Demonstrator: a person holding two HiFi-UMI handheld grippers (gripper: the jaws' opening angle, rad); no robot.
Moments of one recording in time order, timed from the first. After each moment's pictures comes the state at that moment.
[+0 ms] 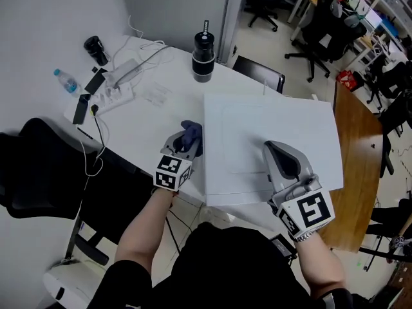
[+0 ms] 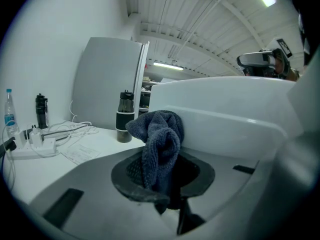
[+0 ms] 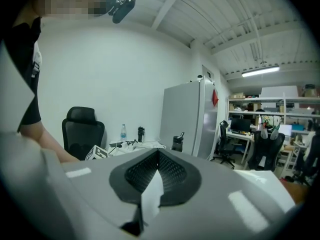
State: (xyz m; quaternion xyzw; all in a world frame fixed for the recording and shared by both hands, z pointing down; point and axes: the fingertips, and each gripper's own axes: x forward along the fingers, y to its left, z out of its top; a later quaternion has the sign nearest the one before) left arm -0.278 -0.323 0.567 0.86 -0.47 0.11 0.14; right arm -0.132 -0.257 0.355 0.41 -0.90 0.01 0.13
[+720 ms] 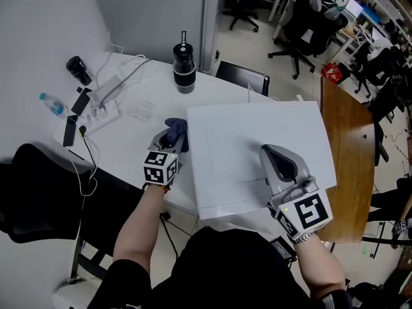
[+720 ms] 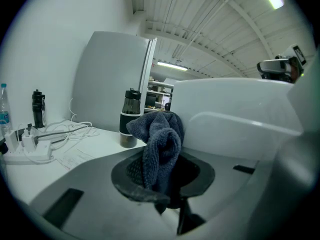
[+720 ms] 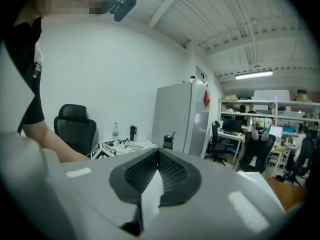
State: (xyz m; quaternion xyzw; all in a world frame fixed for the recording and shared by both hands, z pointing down) left arm -0.289 -0.382 0.569 0.86 -0.48 0.10 0.16; right arm -0.107 -0.271 0.351 0.45 -0.88 0.01 0.14
